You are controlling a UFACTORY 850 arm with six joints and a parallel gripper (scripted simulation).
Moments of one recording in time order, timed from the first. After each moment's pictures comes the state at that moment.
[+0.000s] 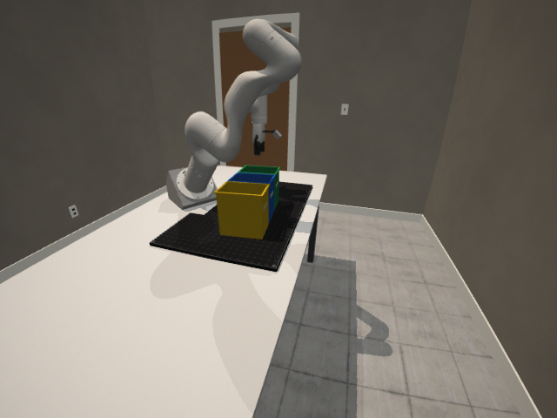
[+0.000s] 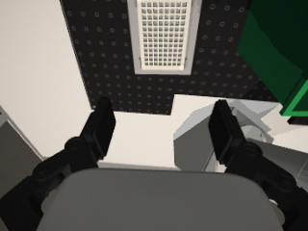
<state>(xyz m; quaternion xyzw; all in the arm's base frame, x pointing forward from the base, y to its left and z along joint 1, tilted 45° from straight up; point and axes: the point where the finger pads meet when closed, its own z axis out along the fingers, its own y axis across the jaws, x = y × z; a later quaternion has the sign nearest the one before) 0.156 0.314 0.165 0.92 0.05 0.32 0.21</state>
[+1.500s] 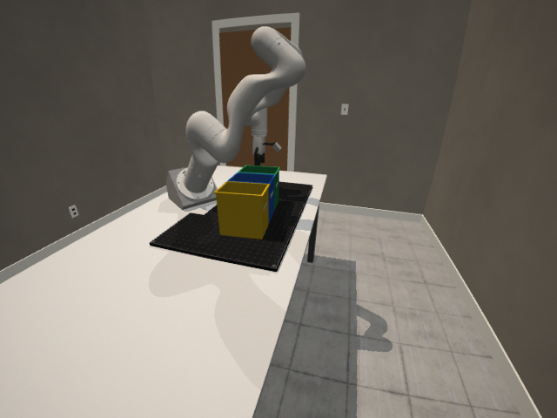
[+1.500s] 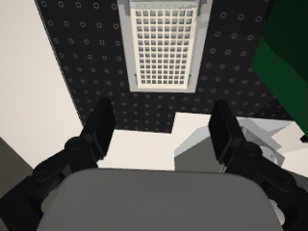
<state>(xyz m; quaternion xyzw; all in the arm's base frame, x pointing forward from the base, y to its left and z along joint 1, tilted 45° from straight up) 0.195 0.291 0.119 0.92 0.05 0.32 0.21</state>
